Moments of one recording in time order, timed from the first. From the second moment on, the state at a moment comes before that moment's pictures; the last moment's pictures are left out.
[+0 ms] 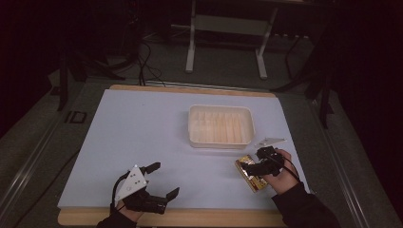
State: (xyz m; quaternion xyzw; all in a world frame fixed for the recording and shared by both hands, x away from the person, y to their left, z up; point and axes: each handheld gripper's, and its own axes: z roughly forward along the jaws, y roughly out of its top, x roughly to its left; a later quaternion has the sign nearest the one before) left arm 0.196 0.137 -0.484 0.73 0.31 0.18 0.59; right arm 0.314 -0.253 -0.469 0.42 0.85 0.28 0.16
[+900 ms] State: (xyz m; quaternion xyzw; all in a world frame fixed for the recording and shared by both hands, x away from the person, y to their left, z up) left arm 0.196 0.137 -0.484 0.73 0.31 0.18 0.58; right arm 0.339 -0.247 -0.506 0.46 0.88 0.14 0.07
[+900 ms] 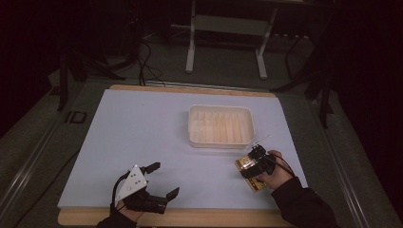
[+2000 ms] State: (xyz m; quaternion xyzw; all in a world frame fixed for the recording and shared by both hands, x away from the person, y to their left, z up) left arm 0.196 0.136 -0.485 0.73 0.31 0.18 0.58; right arm 0.327 -0.239 -0.487 0.42 0.88 0.17 0.10
